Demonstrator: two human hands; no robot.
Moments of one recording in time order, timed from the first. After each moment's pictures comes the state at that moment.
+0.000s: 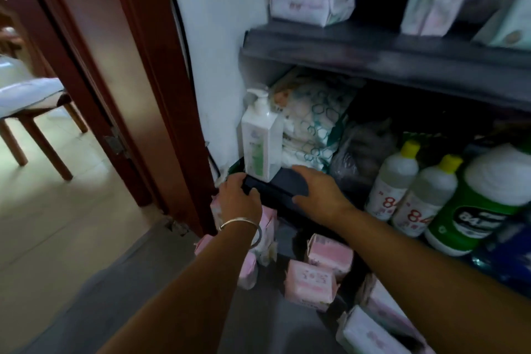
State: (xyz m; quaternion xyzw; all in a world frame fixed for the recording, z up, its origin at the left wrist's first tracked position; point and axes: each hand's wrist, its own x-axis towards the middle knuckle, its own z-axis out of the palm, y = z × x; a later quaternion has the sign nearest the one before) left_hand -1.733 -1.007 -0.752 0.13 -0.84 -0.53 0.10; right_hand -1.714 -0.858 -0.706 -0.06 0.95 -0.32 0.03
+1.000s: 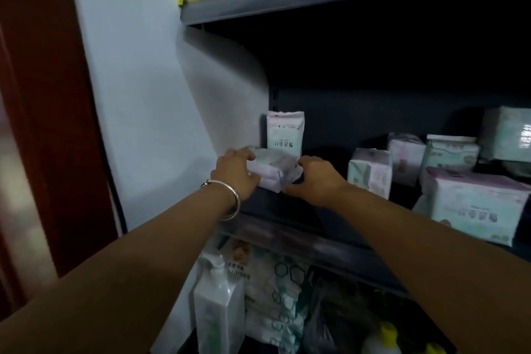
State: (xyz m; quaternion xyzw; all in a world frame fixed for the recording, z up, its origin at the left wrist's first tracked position) left_hand -1.930 -0.937 -0.472 -0.17 -0.92 -0.29 0.19; right_hand -1.879 -0.780 -0.461 0.03 0.98 -0.17 -0.14
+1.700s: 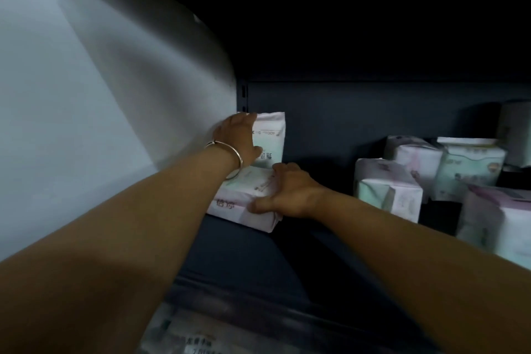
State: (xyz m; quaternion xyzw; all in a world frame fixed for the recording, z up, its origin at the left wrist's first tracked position) left_hand -2.097 -0.852 -0.435 -0.29 -0.92 -0.16 0.23; right_hand -1.990 -0.750 -0.476 0.04 0.97 -0.24 -0.08
